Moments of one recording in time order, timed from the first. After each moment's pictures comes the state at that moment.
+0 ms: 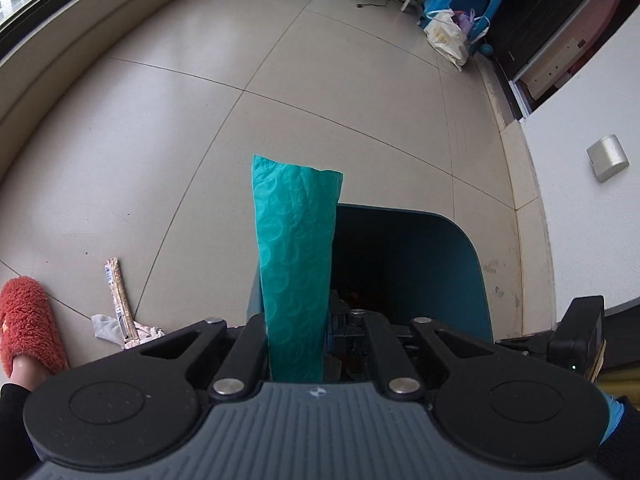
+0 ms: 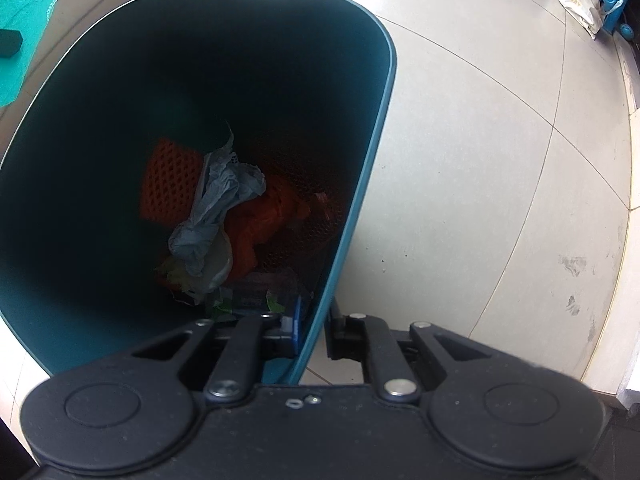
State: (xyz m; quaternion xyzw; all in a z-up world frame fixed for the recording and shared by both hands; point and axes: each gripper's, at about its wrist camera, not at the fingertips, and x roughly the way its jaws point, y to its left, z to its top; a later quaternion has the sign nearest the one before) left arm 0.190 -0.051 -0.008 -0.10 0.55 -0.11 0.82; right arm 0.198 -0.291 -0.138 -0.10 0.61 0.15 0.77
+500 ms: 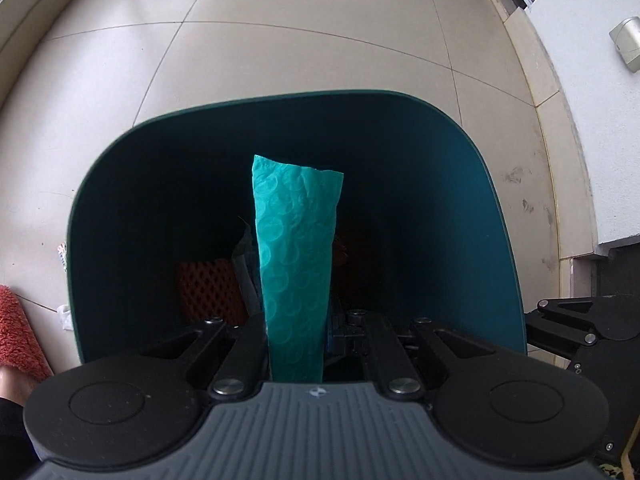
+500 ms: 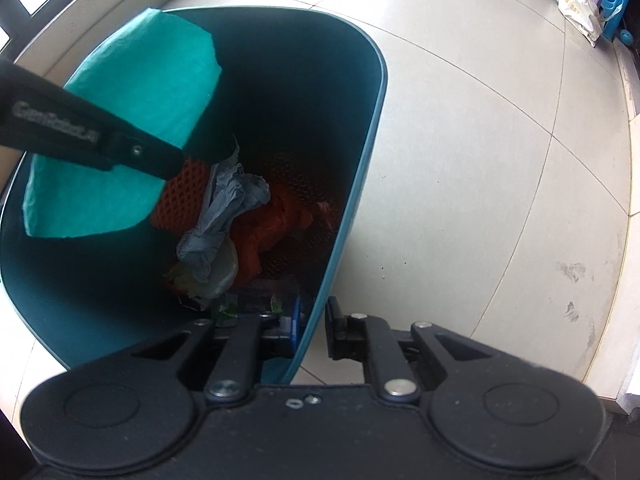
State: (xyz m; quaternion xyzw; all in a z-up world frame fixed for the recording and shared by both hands) left arm 0.223 -0.158 -0.101 -0.01 0.64 -0.12 0.76; right arm 0.192 -0.303 -0.121 -0.09 0.60 0.16 0.78
